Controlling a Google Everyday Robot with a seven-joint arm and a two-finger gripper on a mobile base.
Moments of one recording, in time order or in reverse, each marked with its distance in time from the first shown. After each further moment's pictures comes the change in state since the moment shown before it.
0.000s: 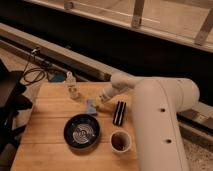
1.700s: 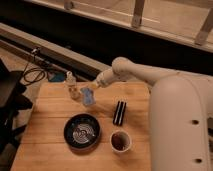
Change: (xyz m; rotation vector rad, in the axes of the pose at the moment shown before) arm -0.092 0.044 -0.101 0.048 -0.190 -0.106
